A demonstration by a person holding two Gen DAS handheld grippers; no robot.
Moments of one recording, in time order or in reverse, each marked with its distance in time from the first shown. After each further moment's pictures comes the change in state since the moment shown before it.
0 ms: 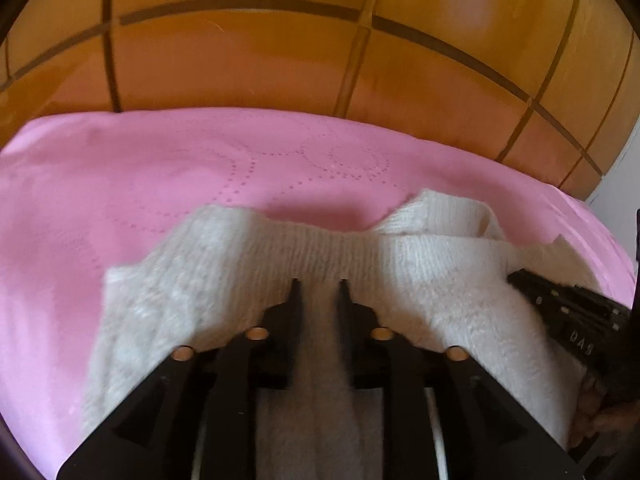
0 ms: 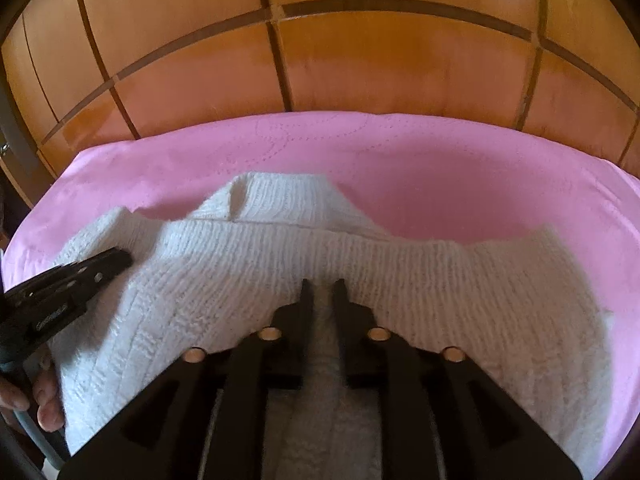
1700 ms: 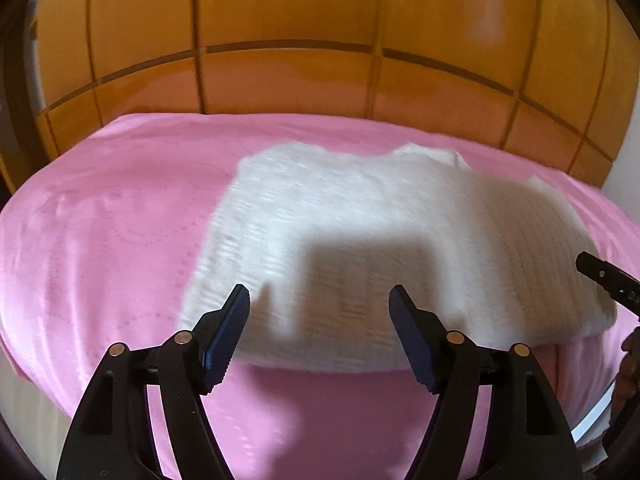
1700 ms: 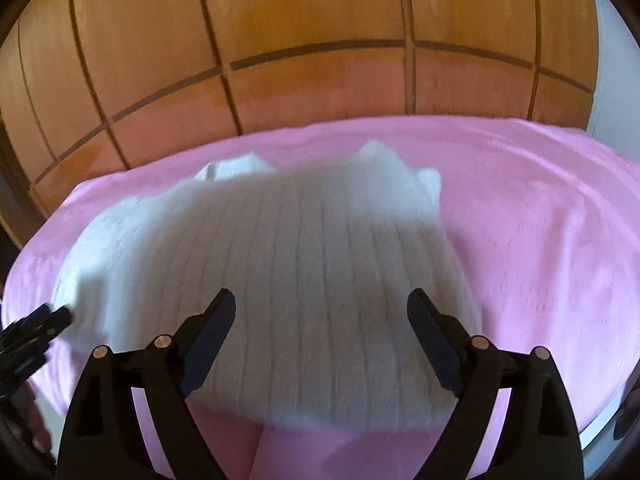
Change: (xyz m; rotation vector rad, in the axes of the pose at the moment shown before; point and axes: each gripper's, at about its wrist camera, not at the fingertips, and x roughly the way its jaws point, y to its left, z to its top) left arm -0.129 -0.001 -0.132 -0.025 -0.118 0.167; right arm -0.108 -0.035 -0.104 0.147 -0.135 -0.104
